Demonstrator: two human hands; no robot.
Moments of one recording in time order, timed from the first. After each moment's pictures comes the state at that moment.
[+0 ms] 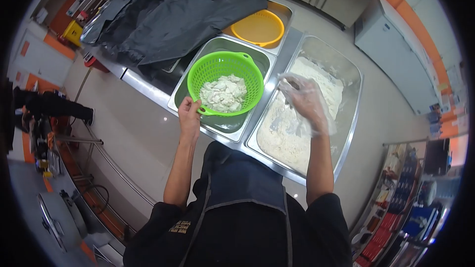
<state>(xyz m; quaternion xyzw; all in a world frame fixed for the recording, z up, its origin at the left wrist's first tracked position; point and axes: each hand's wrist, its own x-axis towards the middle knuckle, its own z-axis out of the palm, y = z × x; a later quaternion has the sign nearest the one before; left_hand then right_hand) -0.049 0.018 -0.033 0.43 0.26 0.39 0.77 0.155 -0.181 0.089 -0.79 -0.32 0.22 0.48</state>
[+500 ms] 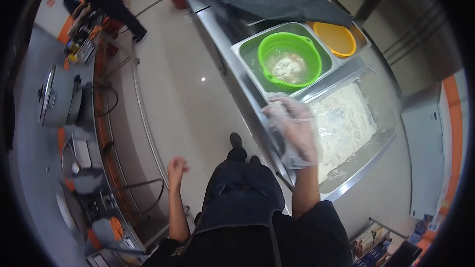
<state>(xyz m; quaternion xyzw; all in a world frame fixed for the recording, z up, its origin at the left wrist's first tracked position) -0.374 -0.260 -0.131 0.36 0.68 0.39 0.50 0.005 -0.210 0.096 -0.57 -0.39 0.48 0.54</state>
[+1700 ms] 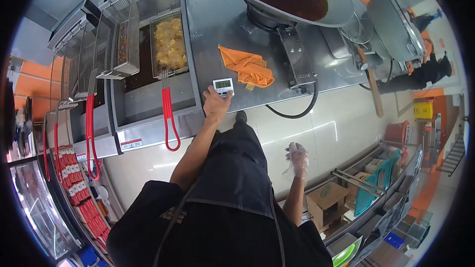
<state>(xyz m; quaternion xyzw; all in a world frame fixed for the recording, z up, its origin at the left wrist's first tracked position) -0.844 -0.688 -0.124 -0.19 0.92 0.35 0.08 -0.648 -0.408 -0.134 -0.40 -0.74 0.54 -0.09</state>
